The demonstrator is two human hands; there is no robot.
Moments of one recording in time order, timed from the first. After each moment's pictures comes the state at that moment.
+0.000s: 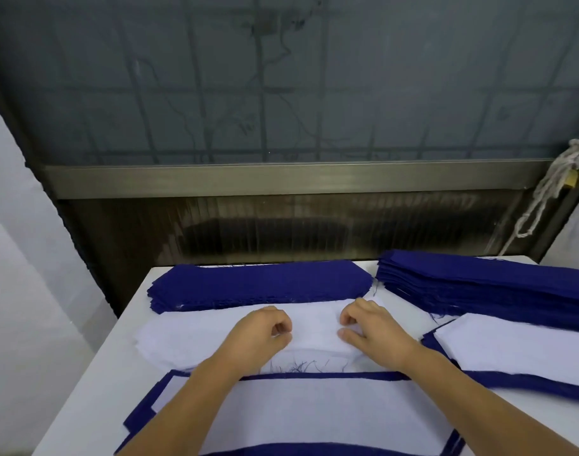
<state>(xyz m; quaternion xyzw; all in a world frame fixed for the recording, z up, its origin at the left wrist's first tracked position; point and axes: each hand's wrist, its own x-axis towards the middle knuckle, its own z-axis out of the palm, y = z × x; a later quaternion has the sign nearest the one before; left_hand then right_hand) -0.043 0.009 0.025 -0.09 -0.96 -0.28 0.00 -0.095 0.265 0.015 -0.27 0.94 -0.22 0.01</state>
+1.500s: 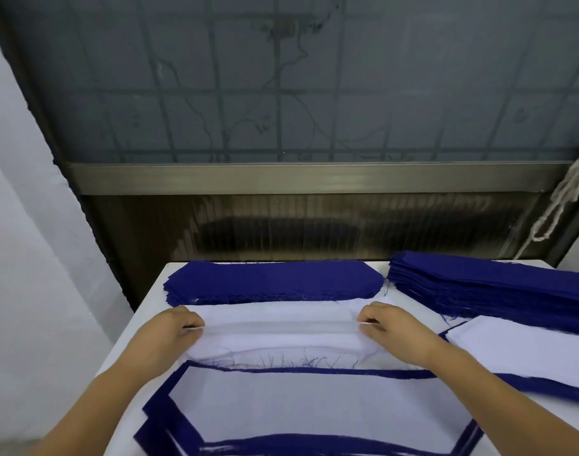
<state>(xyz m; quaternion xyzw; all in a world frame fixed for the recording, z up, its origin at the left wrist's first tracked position) 0.007 -0.124 0.033 0.06 -0.98 -0.15 0.05 -0.089 0.271 0.033 -0.24 0.94 -0.21 0.07</state>
